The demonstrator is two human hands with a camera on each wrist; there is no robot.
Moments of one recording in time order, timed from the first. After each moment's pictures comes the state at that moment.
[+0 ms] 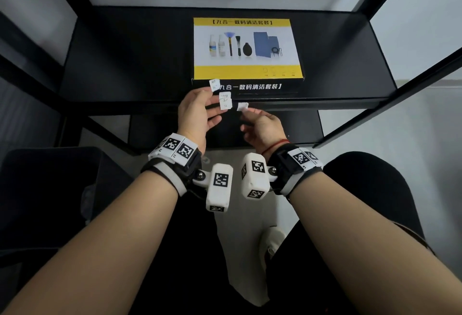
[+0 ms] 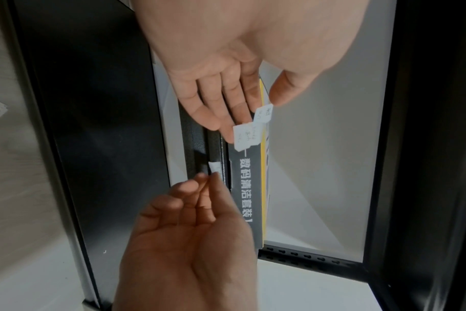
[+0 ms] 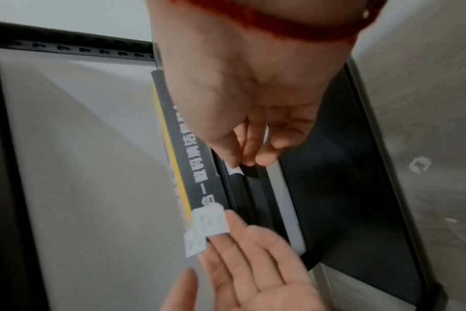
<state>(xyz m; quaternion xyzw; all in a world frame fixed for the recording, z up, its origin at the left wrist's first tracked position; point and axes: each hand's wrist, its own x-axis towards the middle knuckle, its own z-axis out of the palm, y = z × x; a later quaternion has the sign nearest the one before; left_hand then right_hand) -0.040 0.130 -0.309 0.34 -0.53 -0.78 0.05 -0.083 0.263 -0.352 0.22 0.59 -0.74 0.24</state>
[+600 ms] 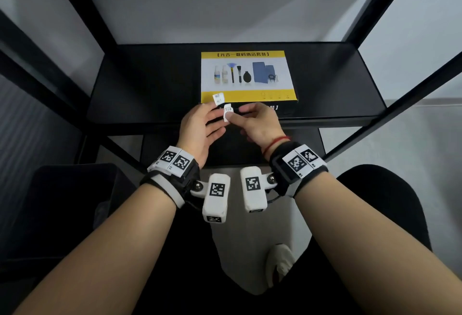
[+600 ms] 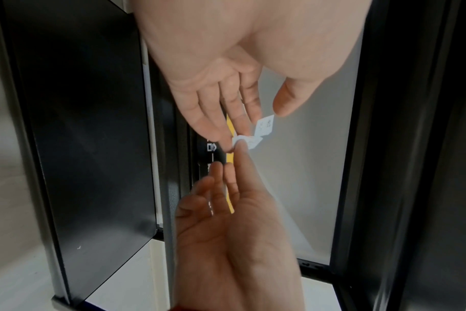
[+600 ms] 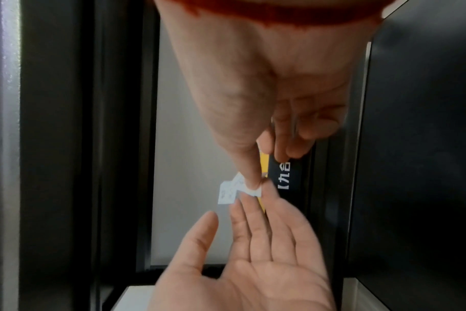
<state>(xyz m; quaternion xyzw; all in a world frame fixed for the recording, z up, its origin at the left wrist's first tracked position) -0.026 0.126 -0.268 0.29 -0.51 -0.81 0.02 -0.089 0.252 -0.282 0.03 0.79 -0.59 0.19</state>
